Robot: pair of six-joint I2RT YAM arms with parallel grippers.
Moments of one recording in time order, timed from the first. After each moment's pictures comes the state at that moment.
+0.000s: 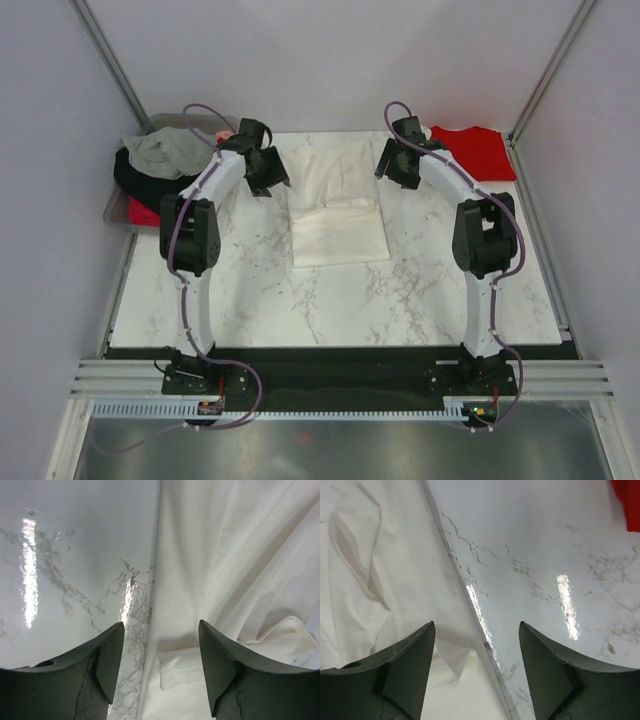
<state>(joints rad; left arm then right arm) -0.23 2.24 1.90 -0.69 0.12 -0.59 0.28 2.21 1.88 -0.62 0.14 0.60</state>
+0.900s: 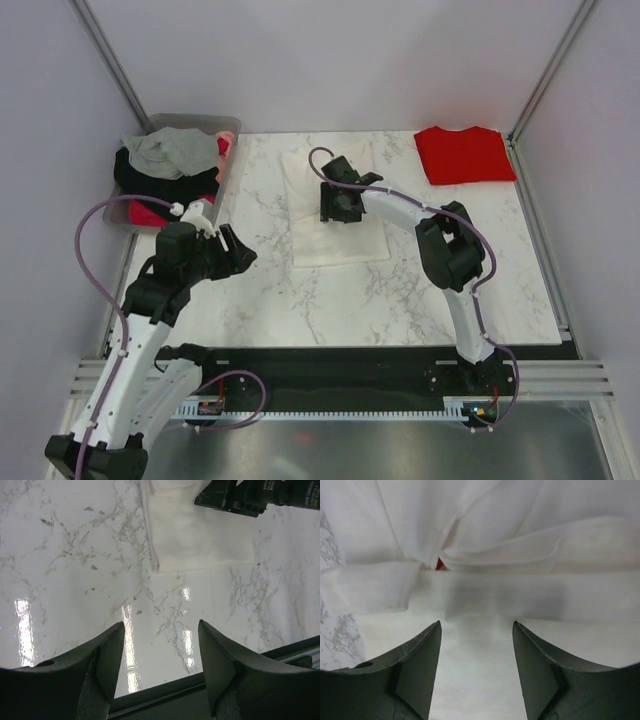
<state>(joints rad) -0.23 0.76 0.81 -0.70 0.16 -0.48 0.61 2.17 1.70 -0.55 0.12 0.56</state>
